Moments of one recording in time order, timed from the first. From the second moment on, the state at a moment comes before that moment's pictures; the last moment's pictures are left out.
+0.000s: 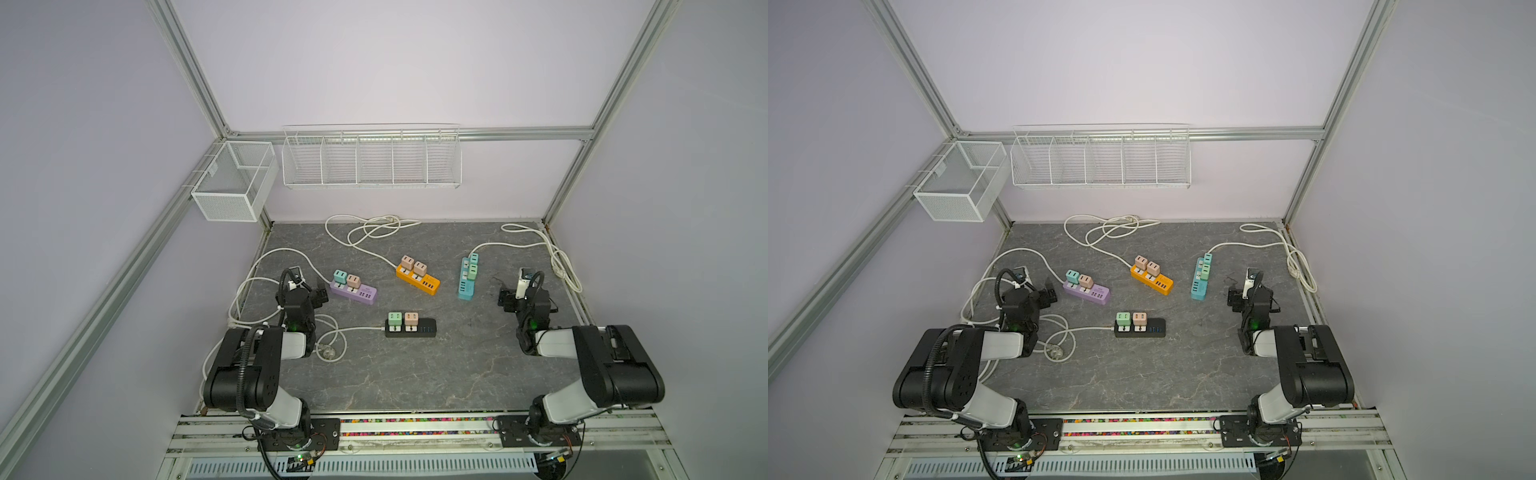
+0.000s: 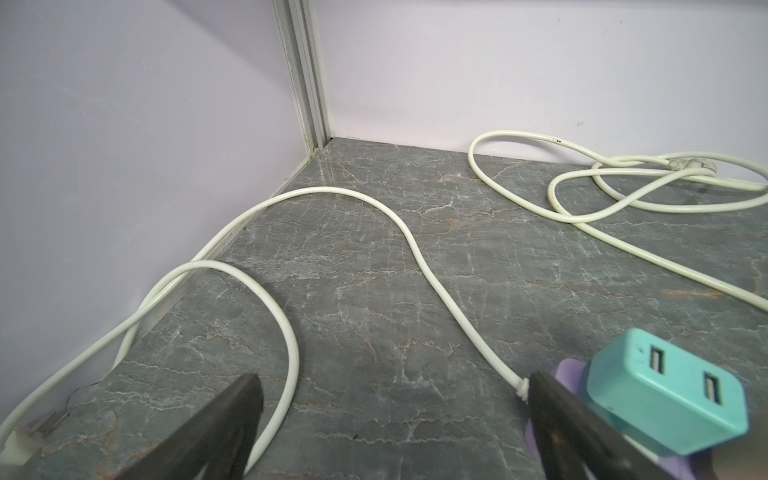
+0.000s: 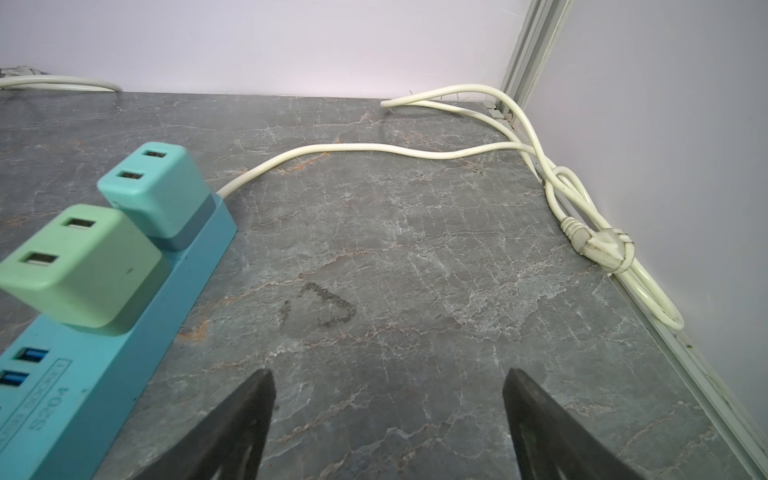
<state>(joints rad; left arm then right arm) -0.07 1.55 0.38 0.89 -0.27 -0.06 0.03 1.54 0.37 0.79 0.17 0.00</state>
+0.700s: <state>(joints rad) -0.07 1.33 0.38 0.73 -0.29 -0.08 0.04 1.43 0.32 0.78 0.24 0.00</state>
